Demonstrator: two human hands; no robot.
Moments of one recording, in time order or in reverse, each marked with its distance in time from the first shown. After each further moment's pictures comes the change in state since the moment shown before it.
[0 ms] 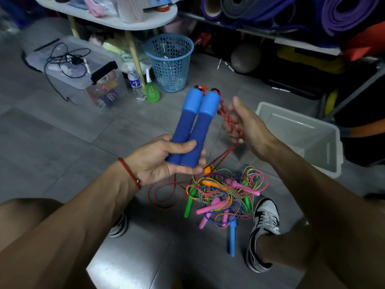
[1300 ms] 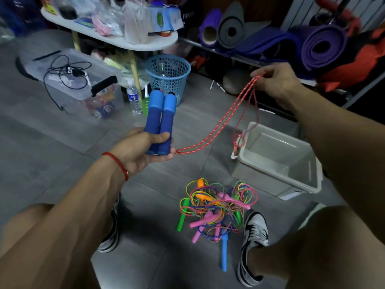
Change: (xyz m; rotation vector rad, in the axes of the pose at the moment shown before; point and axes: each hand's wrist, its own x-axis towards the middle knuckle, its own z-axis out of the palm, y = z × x) left_hand -0.010 0.042 -0.039 0.052 0.462 0.172; right_hand 0.085 -0.109 -0.079 -0.624 0.461 -0.198
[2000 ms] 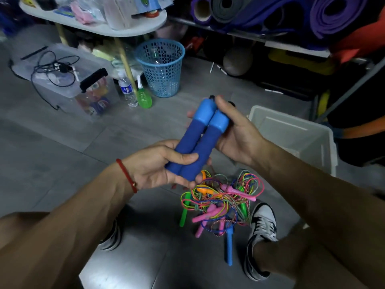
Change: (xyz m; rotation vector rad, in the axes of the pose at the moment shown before) left_hand 0.004 -0.032 0.055 0.115 -0.580 -0.213; right_hand -0.127 0.024 0.078 1.274 -0.658 0.395
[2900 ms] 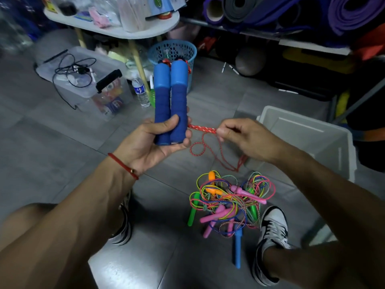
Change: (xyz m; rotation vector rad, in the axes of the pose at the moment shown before) left_hand -0.005 0.020 -0.020 -0.305 0.133 0.363; right_hand -0.011 -0.011 -0.028 -1.425 -0.091 -0.332
